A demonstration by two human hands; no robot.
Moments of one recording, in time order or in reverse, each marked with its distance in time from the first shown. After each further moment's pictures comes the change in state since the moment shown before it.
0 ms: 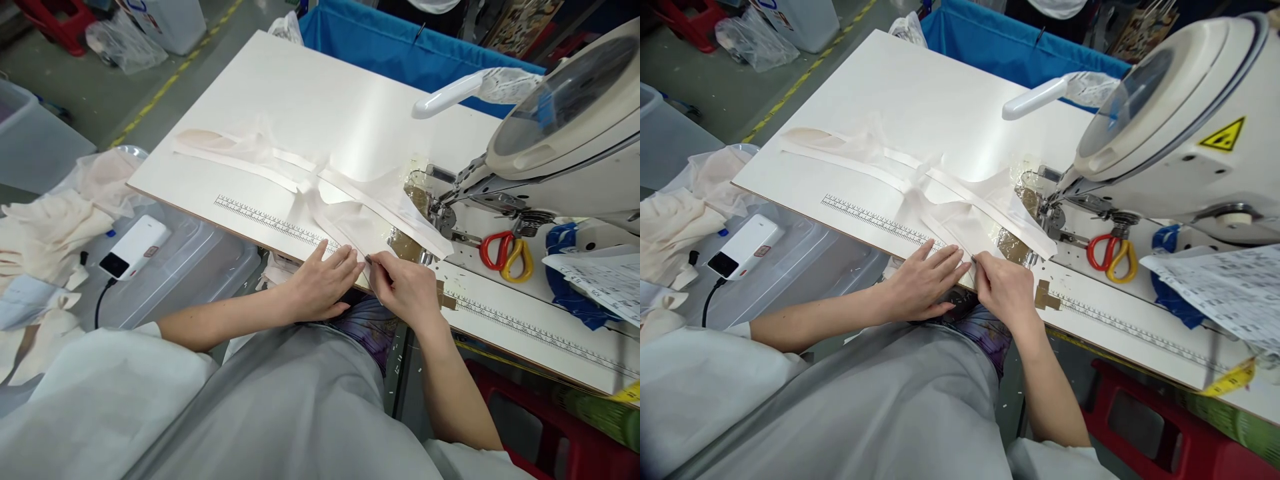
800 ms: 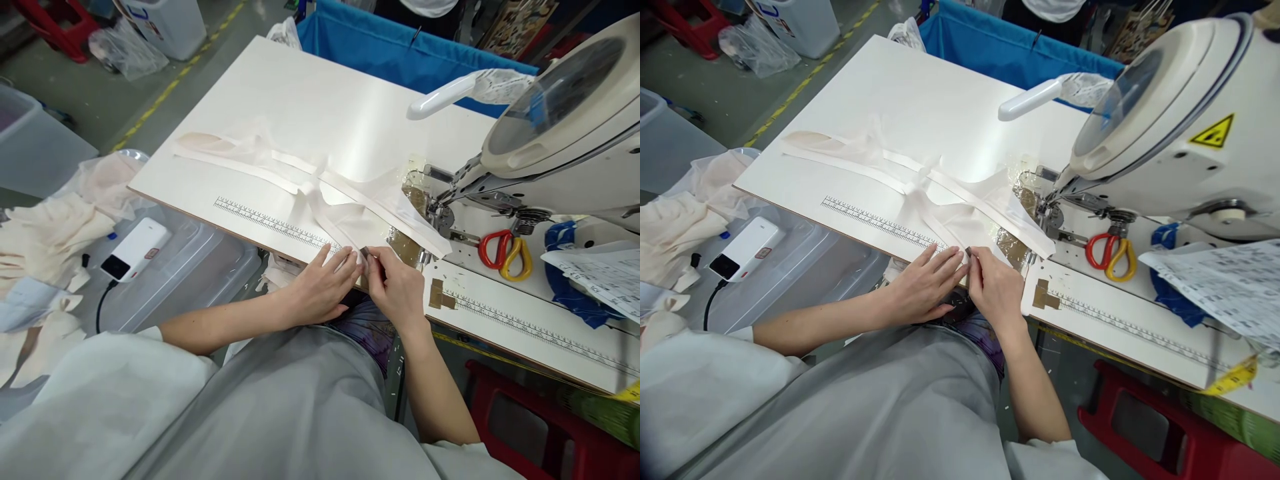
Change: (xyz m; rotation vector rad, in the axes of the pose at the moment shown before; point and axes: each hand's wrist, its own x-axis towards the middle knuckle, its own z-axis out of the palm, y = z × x) left_hand 0.000 0.006 0.006 0.027 -0.007 0.000; right_hand -0.002 -0.014 0.015 0.045 0.181 0.075
